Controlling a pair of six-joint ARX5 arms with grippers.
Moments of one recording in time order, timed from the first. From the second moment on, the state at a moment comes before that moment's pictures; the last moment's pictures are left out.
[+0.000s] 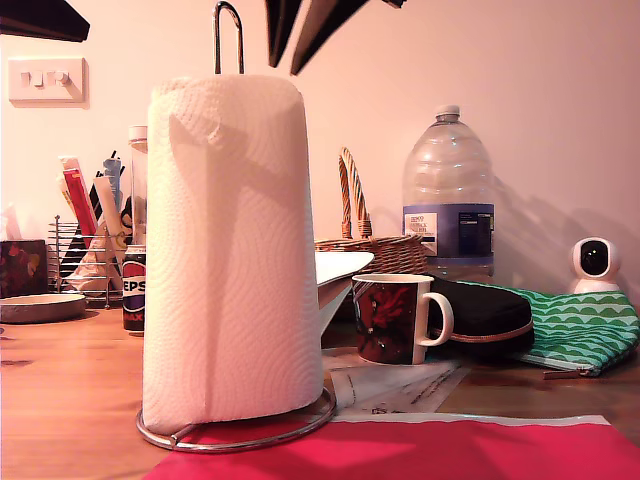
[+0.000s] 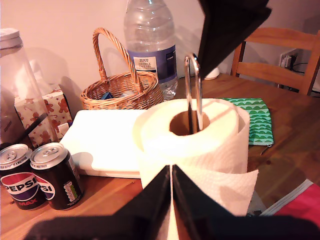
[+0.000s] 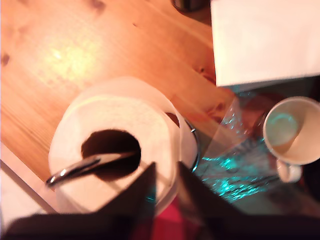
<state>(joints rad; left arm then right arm) -0.65 0.51 0.44 -0.10 0.02 0.03 0.77 1.93 2.22 -1.38 -0.05 0.10</state>
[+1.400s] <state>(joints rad) -0.54 0.56 0.44 -0.08 0.10 0.05 0.91 1.56 2.13 -1.20 0.31 0.03</state>
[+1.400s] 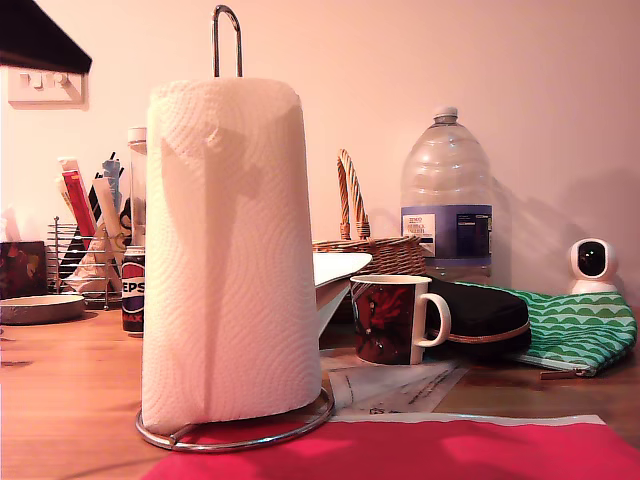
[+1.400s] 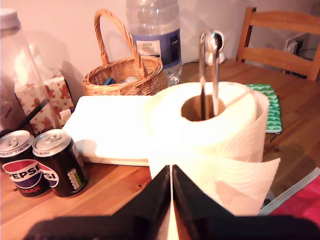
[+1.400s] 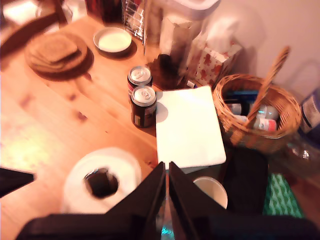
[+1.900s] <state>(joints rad) -0.54 0.43 0.44 -0.11 0.12 0.05 0.98 1.24 1.45 -0.79 0.40 -0.04</state>
